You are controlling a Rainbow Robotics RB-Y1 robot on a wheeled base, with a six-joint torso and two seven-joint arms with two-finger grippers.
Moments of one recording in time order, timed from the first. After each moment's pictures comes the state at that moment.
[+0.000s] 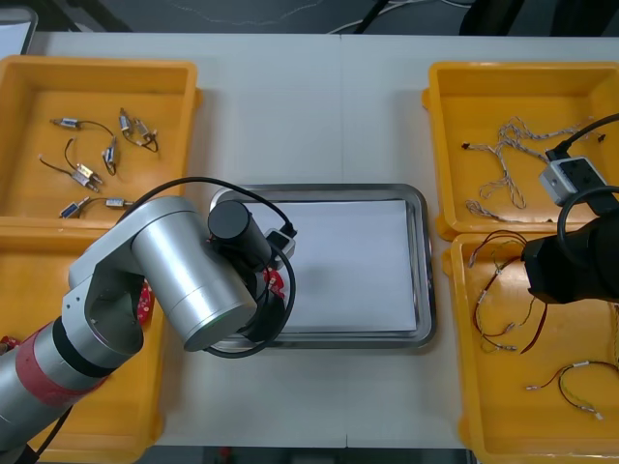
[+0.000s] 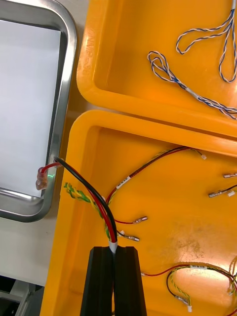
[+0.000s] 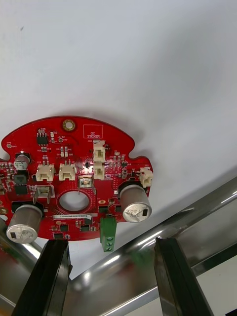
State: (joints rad) right arm -0.20 -0.73 -0.09 -2.48 -0.82 1.92 1.16; left arm -0.44 0.47 -0.67 -2.07 0.43 1.72 -1.16
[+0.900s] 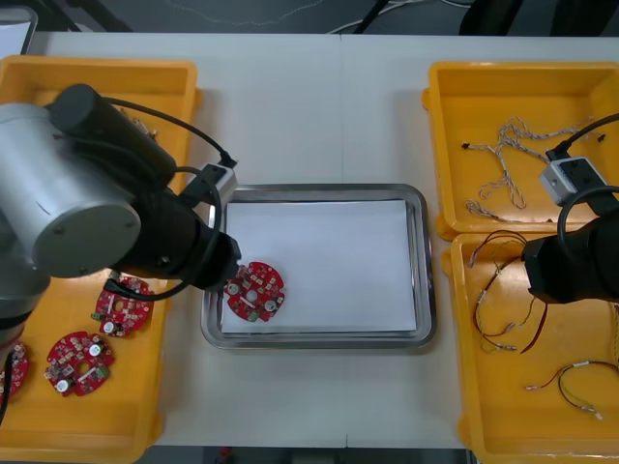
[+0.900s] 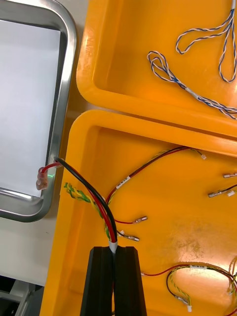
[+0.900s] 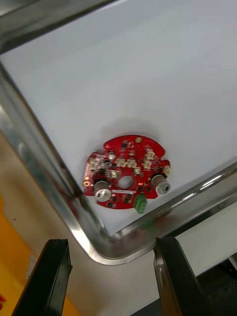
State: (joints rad) right arm -0.20 -0.73 -0.09 -2.48 -0.82 1.92 1.16; left arm -0.45 0.55 -0.29 -2.23 0.72 1.85 -1.16
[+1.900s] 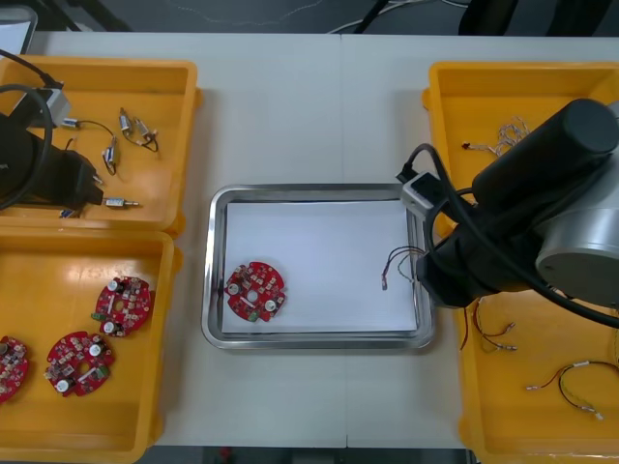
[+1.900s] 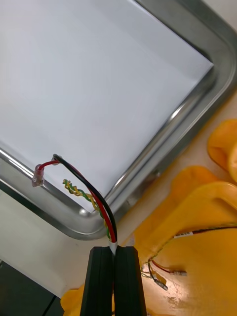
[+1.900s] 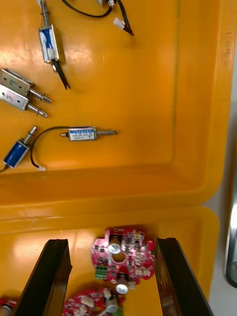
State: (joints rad) right arm -0.57 -0.78 0.47 -2.34 -0.82 1.82 1.16; left arm -0.45 0.71 0.15 -1.99 0.75 1.87 -1.30
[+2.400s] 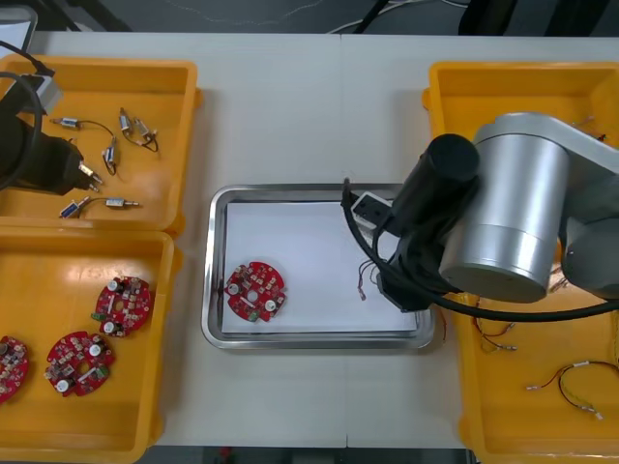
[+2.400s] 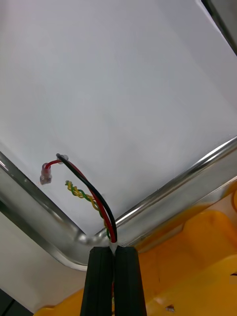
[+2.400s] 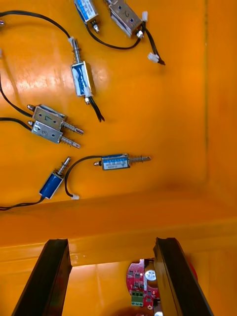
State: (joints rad) right arm -0.77 -0.74 0.77 -2.17 -0.76 1.76 1.23; left arm -0.50 0.73 0.15 -1.85 0.71 1.78 -1.44
